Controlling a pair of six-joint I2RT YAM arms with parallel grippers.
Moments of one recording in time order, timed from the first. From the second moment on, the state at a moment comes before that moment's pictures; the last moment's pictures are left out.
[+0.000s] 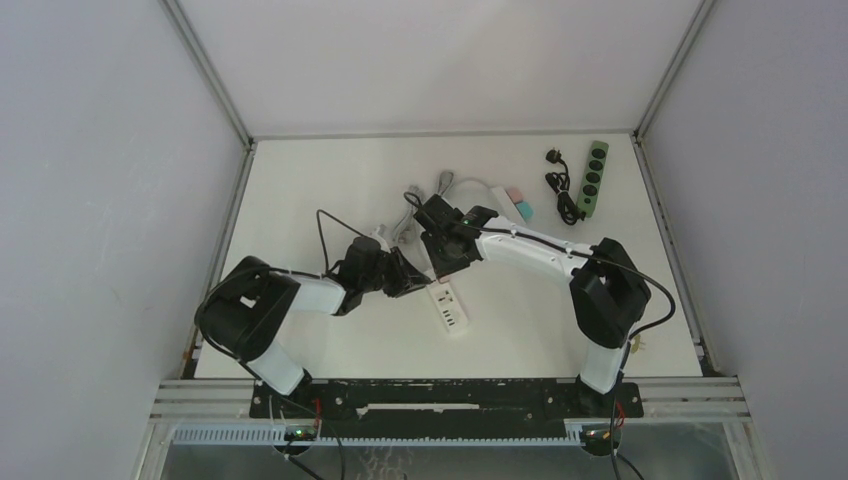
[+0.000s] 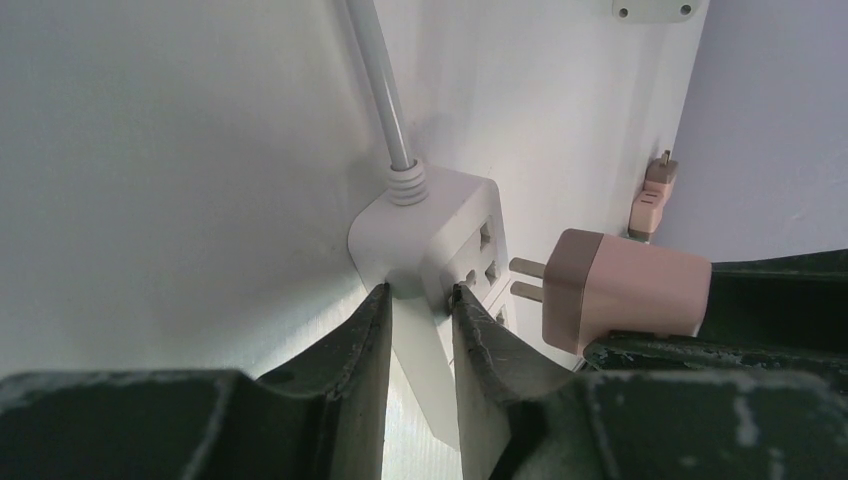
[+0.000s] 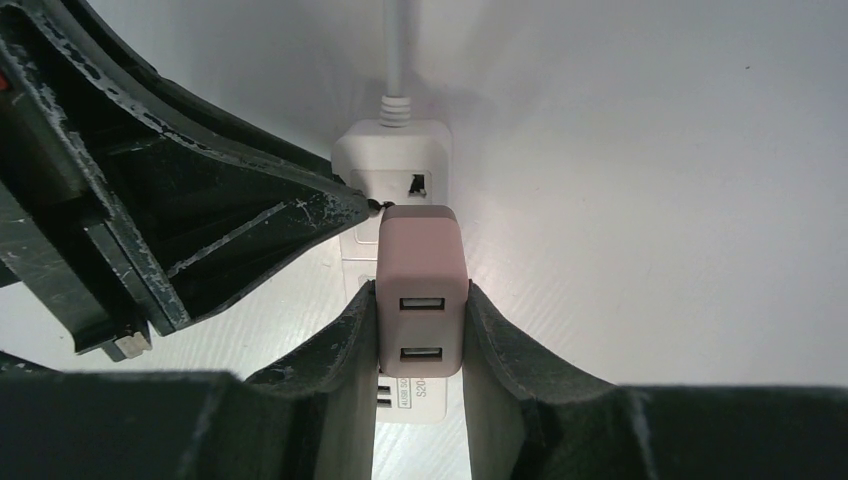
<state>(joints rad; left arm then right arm) -0.55 1.62 0.50 0.50 0.33 -1.01 0.85 1.80 1.40 -0.76 0.11 0.42</state>
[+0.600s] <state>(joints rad) -0.55 1.62 0.50 0.50 0.34 -1.01 0.85 1.83 1.41 -0.76 0.12 0.38</state>
